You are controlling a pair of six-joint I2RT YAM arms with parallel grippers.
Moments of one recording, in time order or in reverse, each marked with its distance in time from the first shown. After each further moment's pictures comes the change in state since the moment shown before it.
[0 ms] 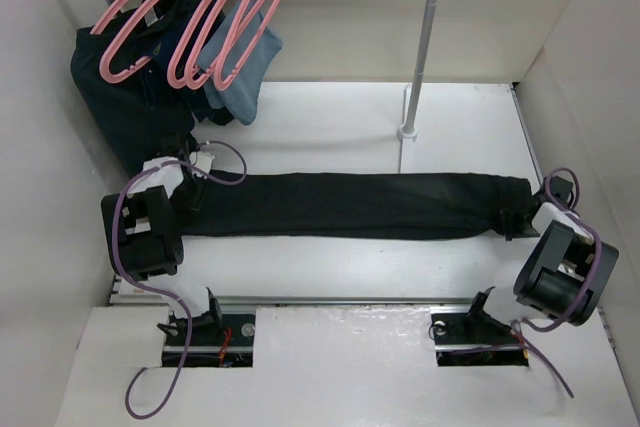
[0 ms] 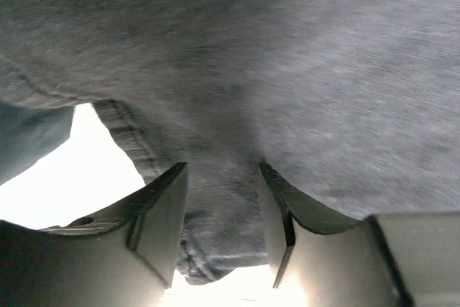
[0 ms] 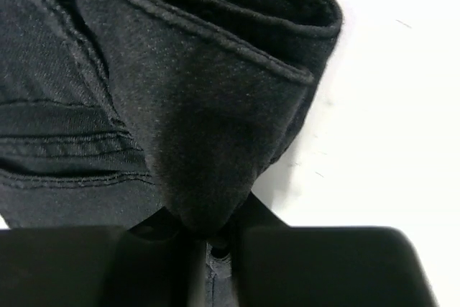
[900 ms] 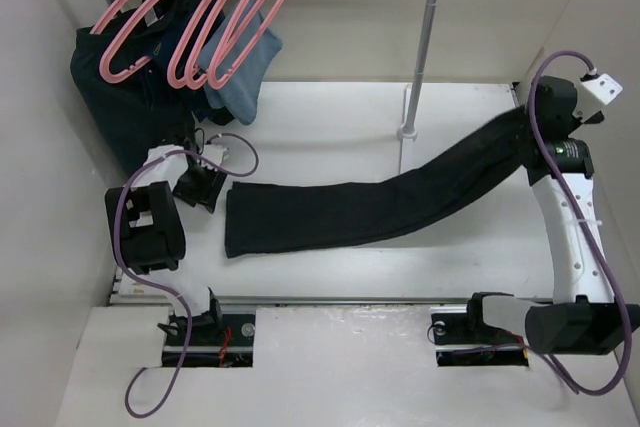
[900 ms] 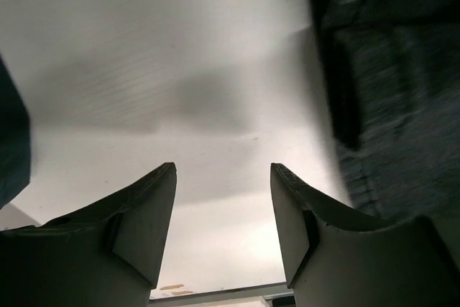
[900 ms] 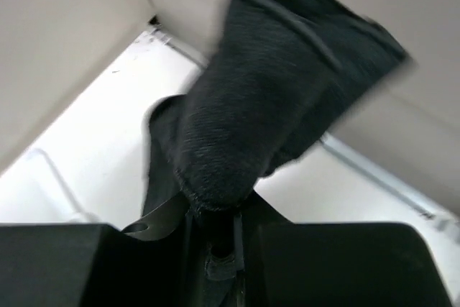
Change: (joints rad) left arm -0.047 0.040 0.130 -0.170 0.160 0.009; right arm 0.531 -0.211 0.725 -0.190 0.813 -0.498
